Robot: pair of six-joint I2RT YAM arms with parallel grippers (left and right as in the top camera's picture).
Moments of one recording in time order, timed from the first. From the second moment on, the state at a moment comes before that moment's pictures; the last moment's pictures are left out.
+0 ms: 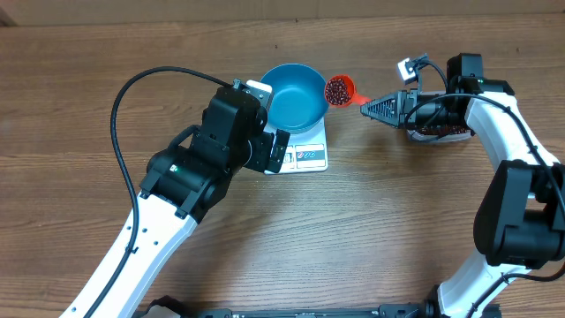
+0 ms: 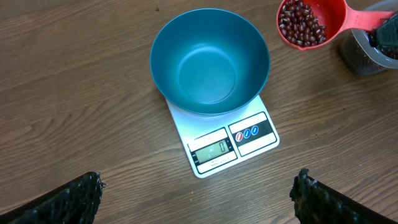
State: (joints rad) left arm -0.52 1.31 1.30 -0.81 -0.12 -0.15; right arm -0.10 1.93 1.41 -0.86 -1.32 -0.20
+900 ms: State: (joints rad) left arm -0.52 1.31 1.30 -0.81 -0.12 -0.15; right arm -0.05 1.93 1.41 -0.62 -1.30 0.01
